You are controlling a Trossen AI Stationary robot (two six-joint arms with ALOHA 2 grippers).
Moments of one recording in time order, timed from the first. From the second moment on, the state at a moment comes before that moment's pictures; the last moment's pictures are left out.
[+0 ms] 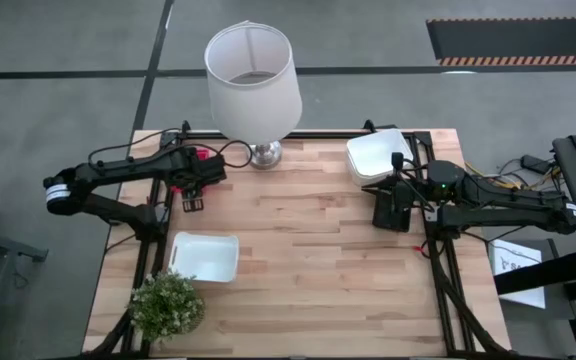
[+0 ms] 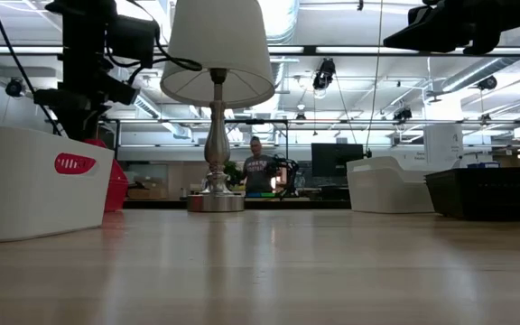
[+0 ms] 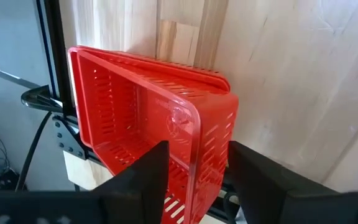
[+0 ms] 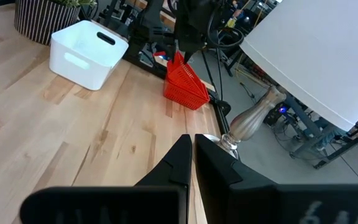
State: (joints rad) left arm 0.37 1.20 0.93 -1.26 -0.42 0.17; right arm -0.19 0.61 0.51 -0.11 -0.09 -0.57
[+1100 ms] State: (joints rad) left arm 0.37 1.20 0.91 -1.24 -0.44 0.16; right arm -0.19 0.61 0.51 -0.12 -0.09 -0.57
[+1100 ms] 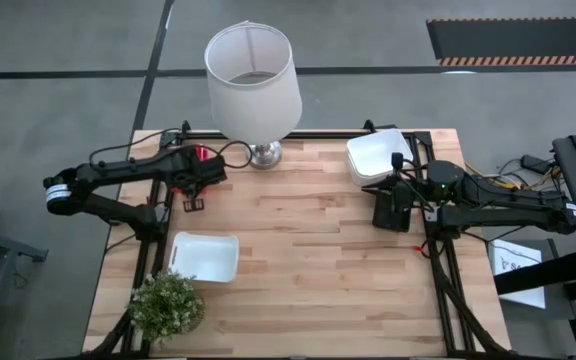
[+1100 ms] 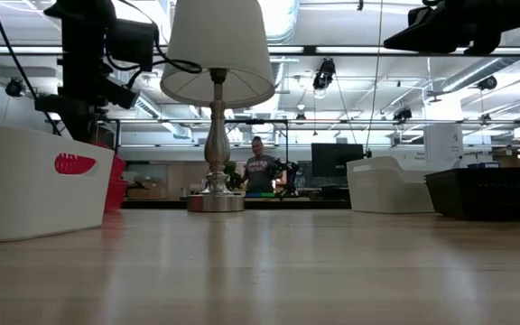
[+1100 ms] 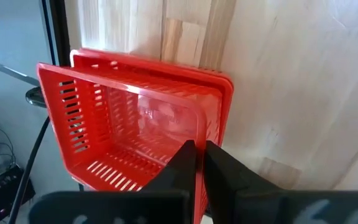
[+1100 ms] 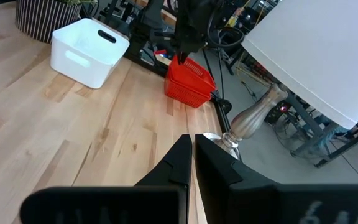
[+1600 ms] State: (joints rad) left arm 0.37 1.20 0.85 -1.18 -0.44 0.16; right arm -0.19 0.61 0.51 -0.12 -0.09 -0.57
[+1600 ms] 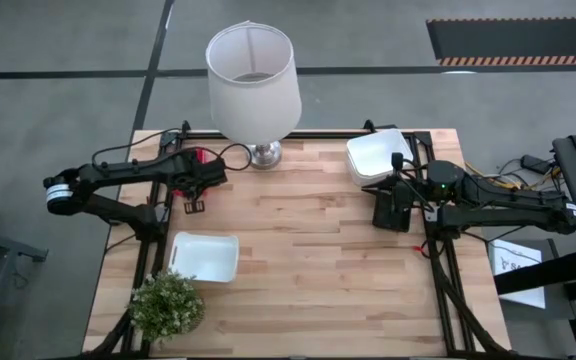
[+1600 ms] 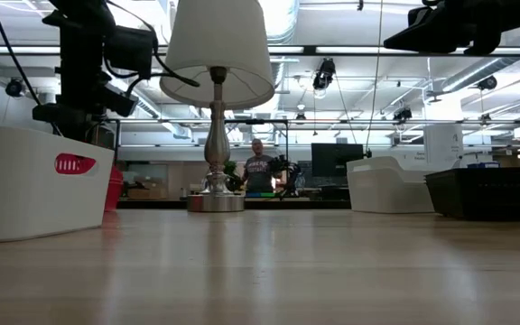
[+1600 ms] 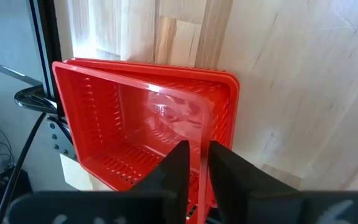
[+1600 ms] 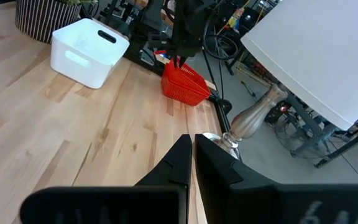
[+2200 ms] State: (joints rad) left arm 0.36 1.20 0.94 -1.18 -0.37 0.10; right arm -0.19 0.61 0.51 -0.12 -0.09 -0.56
